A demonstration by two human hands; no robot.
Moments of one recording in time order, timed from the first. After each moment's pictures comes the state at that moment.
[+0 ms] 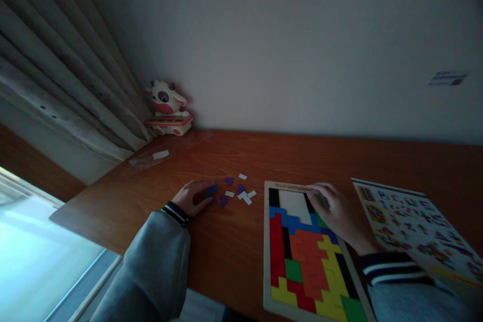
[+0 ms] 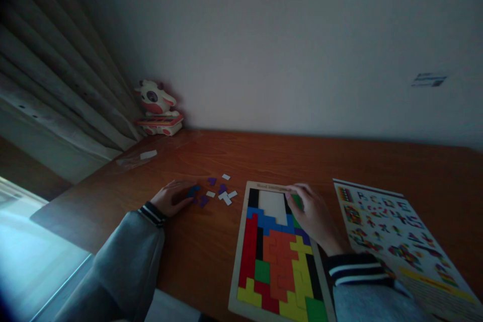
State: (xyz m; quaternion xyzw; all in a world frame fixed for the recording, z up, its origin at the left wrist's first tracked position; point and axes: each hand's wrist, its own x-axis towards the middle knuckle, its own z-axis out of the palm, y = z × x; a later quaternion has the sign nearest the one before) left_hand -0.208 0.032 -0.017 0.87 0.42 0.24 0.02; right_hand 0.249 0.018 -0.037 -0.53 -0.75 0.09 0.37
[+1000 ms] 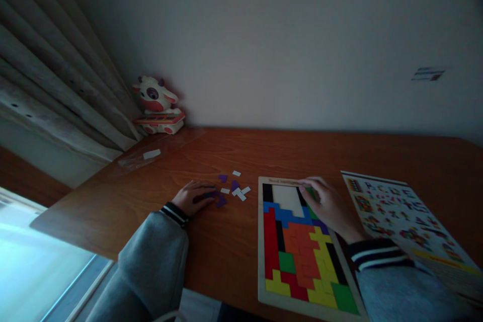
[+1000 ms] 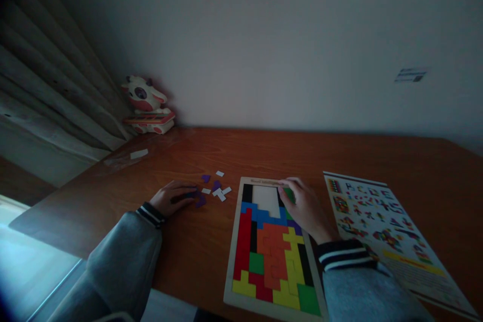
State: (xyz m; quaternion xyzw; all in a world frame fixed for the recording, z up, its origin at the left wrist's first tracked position) left_hand -0.194 0.038 -0.028 0.89 0.37 0.26 0.04; right_hand 0.250 0.019 -0.040 -0.54 -0.76 0.08 0.37
